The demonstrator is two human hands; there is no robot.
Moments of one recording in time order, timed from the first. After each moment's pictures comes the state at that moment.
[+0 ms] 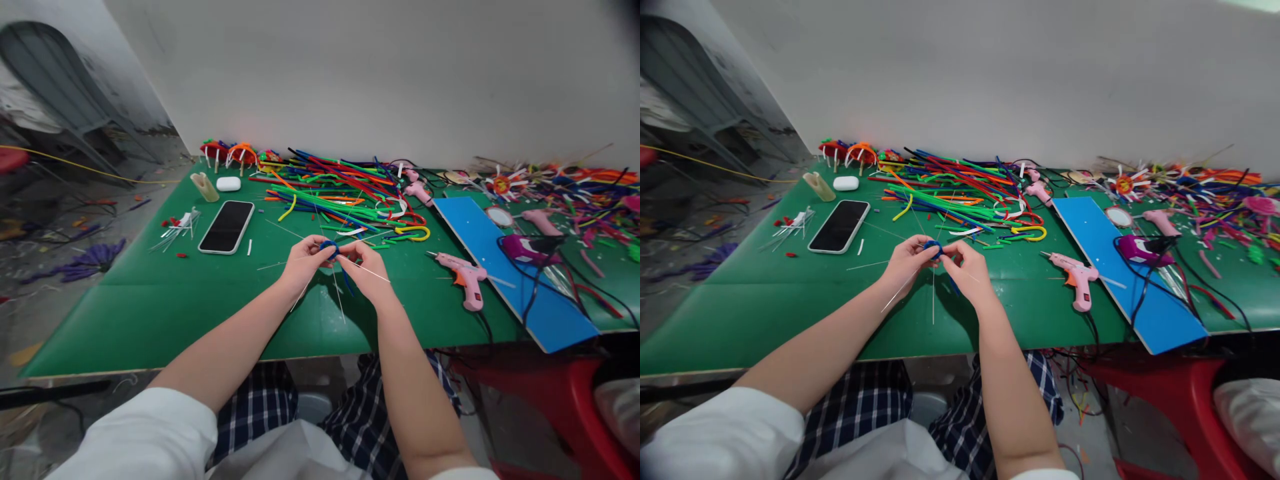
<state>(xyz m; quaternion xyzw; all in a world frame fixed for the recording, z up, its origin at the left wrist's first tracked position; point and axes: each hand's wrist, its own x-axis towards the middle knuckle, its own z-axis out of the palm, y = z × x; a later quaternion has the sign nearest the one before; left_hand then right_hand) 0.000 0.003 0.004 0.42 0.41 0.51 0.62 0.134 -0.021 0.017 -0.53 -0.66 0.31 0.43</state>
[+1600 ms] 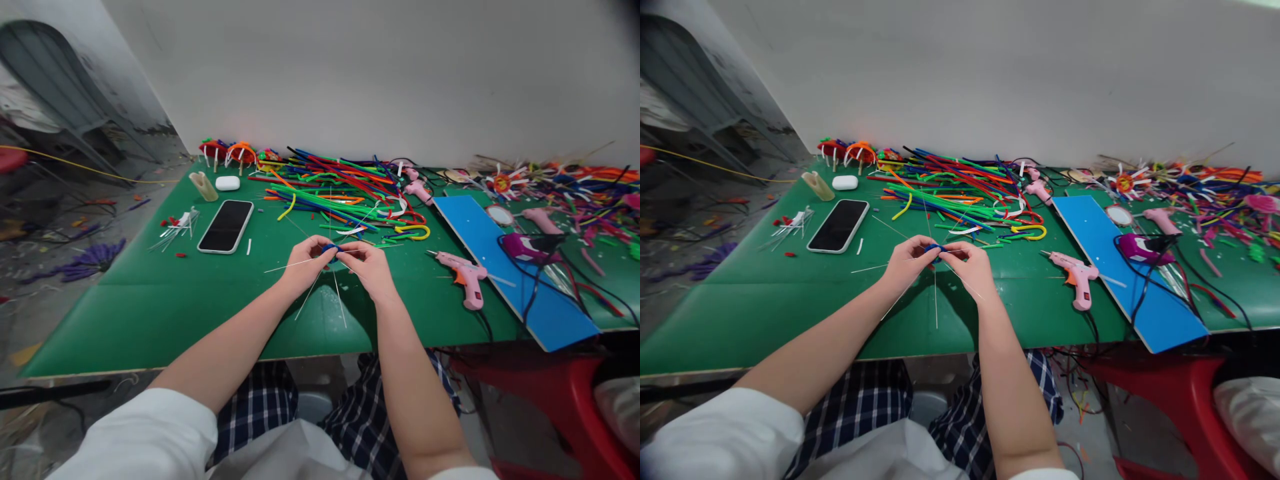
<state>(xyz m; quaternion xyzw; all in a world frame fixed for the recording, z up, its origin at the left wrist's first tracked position) -0.002 0.003 0.003 0.55 0.43 0.48 0.52 0.136 -0.015 0.016 -0.53 -0.55 0.45 0.47</state>
